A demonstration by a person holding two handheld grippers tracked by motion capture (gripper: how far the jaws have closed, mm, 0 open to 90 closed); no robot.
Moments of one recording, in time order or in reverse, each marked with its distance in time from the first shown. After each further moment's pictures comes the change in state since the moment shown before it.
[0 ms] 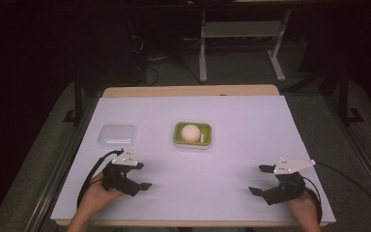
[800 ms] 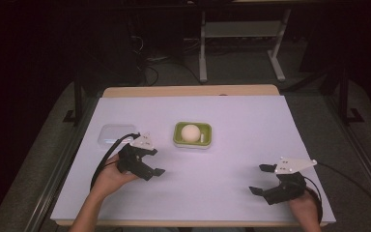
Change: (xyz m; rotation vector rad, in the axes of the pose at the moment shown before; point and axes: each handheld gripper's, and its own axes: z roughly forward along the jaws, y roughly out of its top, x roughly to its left) left arm 0.010 0.057 0.011 0.006 -0.011 0.067; right arm 0.000 0.002 -0.002 -0.017 0.001 -0.009
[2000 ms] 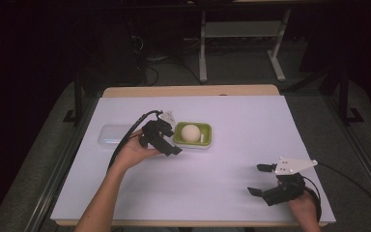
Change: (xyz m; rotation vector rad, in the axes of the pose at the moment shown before) left arm 0.041 0.070 0.039 0.103 -0.014 -0.002; right arm 0.004 0.005 -0.001 -0.034 0.042 -0.027
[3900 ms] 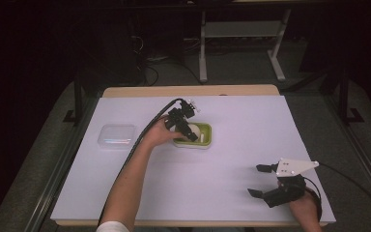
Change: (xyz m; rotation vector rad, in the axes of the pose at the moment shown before) left arm 0.054 0.063 0.081 0.167 -0.039 -0.056; right arm 0.002 0.000 -0.003 -0.021 0.026 -0.027
